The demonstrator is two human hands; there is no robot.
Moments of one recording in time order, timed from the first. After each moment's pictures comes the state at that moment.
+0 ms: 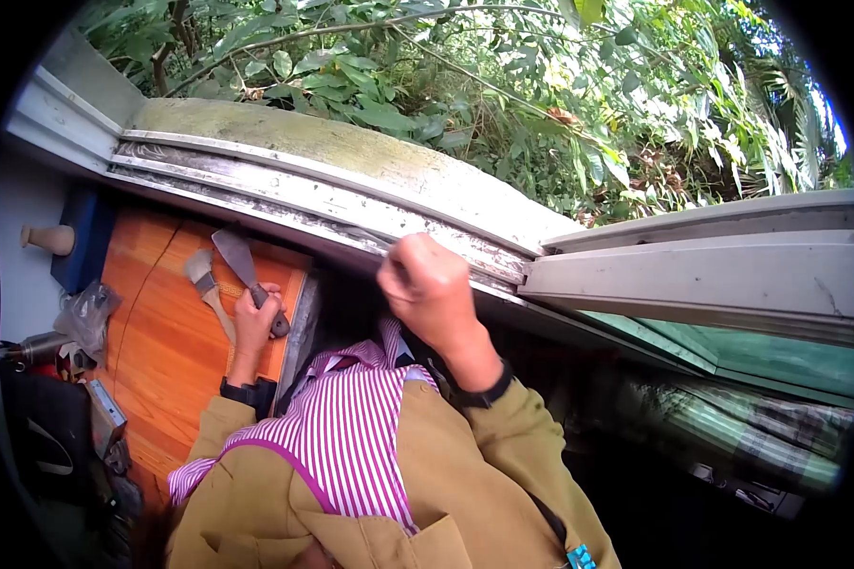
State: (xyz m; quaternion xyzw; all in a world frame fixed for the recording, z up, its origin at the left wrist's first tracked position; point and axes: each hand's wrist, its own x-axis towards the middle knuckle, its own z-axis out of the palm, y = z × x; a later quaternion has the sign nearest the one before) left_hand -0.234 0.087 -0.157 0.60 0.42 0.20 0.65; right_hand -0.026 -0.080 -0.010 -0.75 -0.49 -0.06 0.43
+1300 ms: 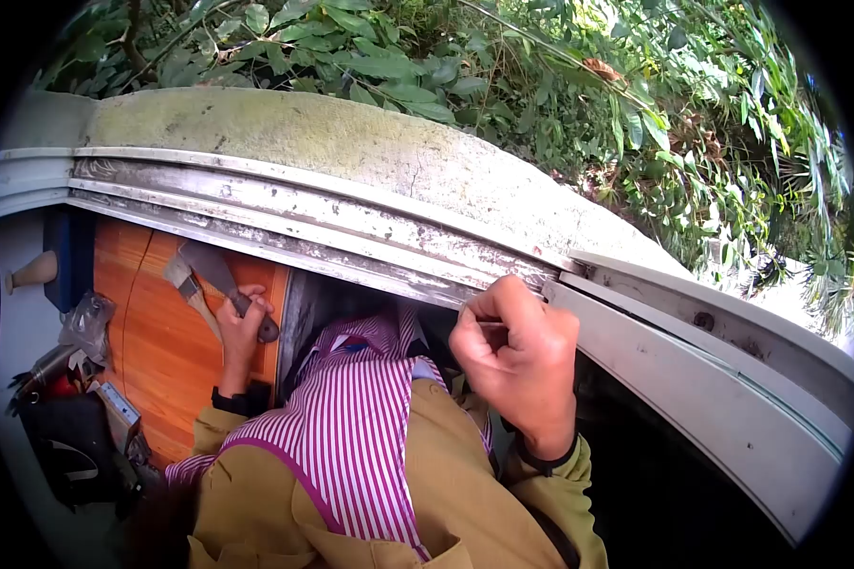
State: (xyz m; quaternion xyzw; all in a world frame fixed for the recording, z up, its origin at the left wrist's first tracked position) left_hand -0.239 0.088 -0.157 0.59 0.45 0.16 0.66; right_hand 0.004 -0.128 0.043 -0.86 -0.30 0.14 0.39
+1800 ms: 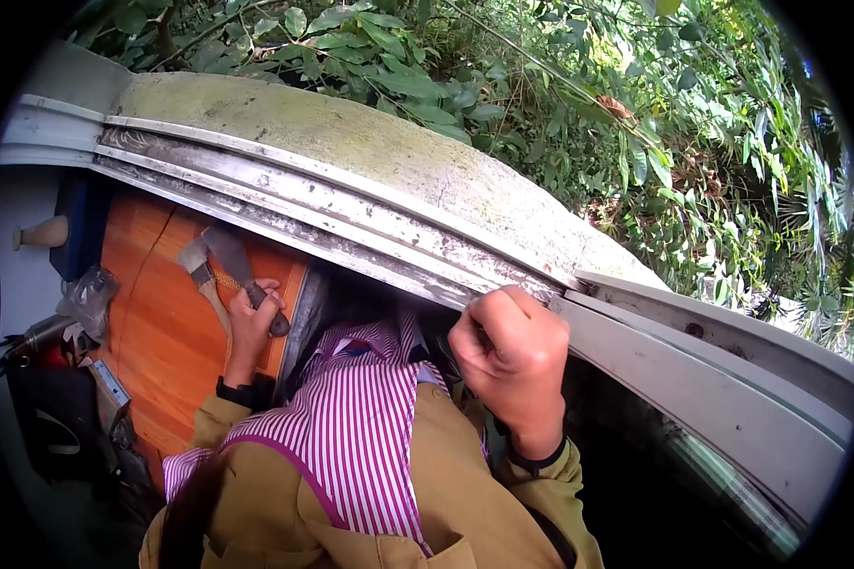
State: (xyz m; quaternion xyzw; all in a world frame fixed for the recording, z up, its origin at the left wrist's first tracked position) left_hand -0.237 0.086 -0.155 0.57 0.44 0.18 0.67; right_hand 0.003 -0.113 0.038 -0.83 -0.44 0.03 0.34
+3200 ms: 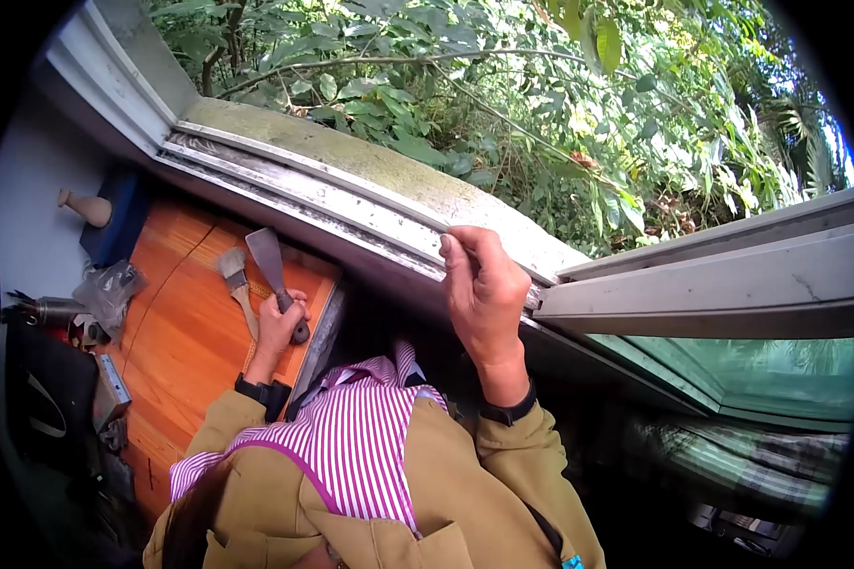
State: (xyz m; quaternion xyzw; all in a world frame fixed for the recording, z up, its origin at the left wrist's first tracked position) left_hand -0.241 0.087 -0.156 0.58 0.40 0.22 0.68; right_hand -0.024 -0.082 0.026 -0.74 -0.40 -0.03 0.54
